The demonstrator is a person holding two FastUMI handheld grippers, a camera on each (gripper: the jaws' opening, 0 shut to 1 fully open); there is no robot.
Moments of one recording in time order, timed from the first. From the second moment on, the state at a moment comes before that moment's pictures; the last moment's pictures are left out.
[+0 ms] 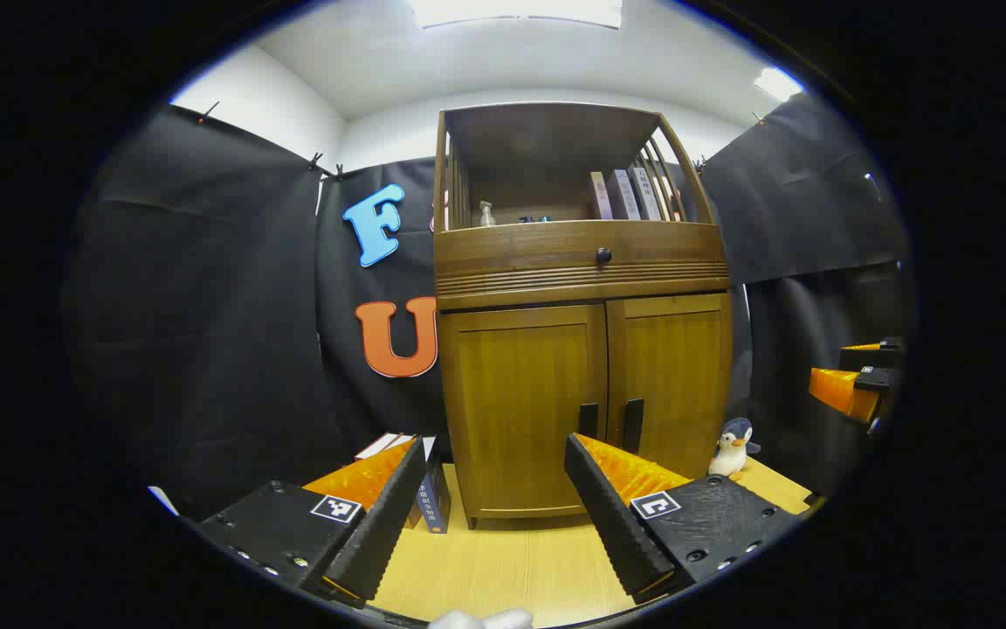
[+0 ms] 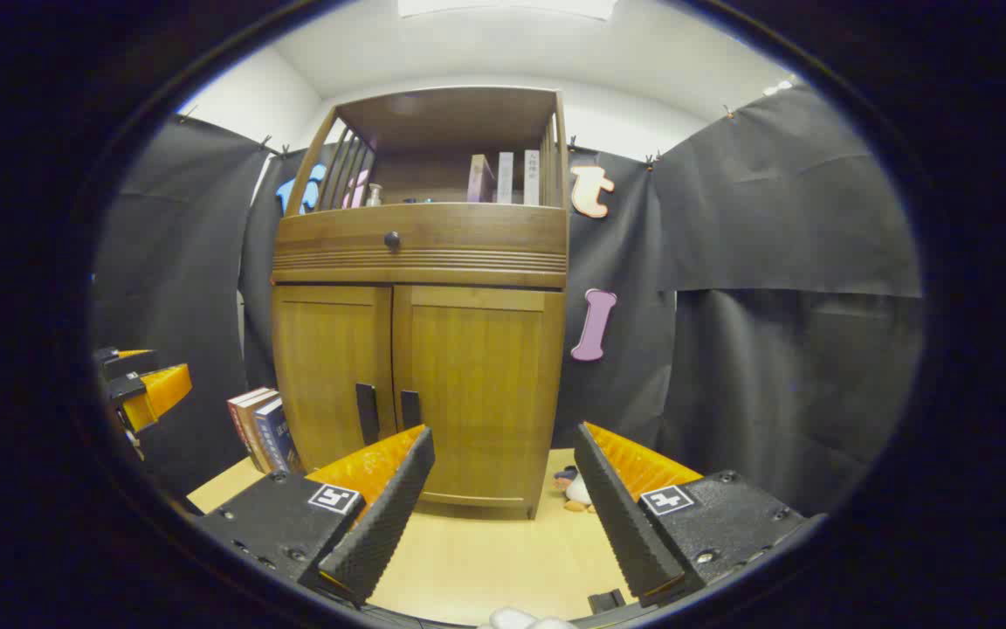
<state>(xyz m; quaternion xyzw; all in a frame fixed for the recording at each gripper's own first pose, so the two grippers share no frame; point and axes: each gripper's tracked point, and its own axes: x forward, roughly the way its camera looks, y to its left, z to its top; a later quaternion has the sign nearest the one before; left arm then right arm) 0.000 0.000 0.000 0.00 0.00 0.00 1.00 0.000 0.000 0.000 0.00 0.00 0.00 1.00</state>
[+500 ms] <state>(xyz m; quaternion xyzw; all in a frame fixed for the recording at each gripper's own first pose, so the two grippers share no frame) 0.004 0.008 -0.004 0.00 0.00 0.01 1.00 0.019 0.011 0.000 -0.01 0.00 0.02 1.00</state>
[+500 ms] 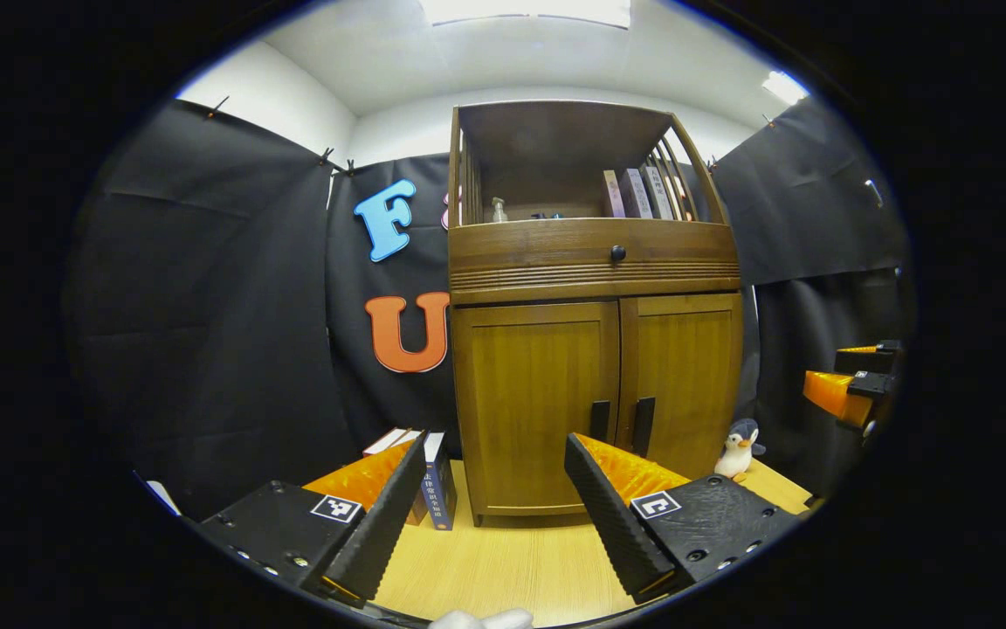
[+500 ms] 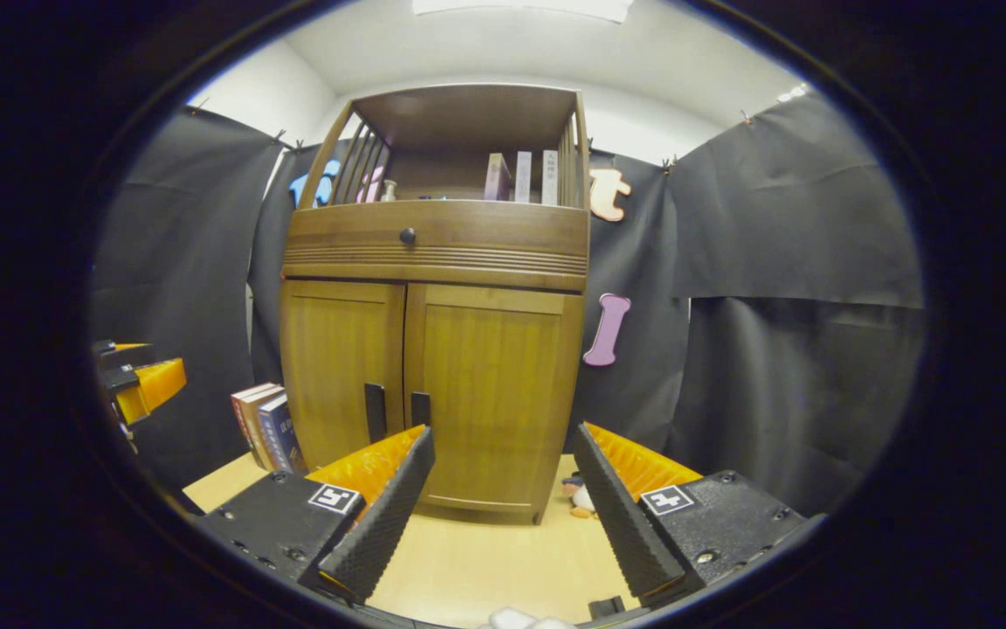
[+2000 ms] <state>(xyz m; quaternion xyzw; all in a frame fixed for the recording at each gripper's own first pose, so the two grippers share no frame) -0.067 0.130 -0.026 -0.02 0.04 0.17 0.98 0.293 0.151 -0.105 -0.03 0.11 0.08 0.99</state>
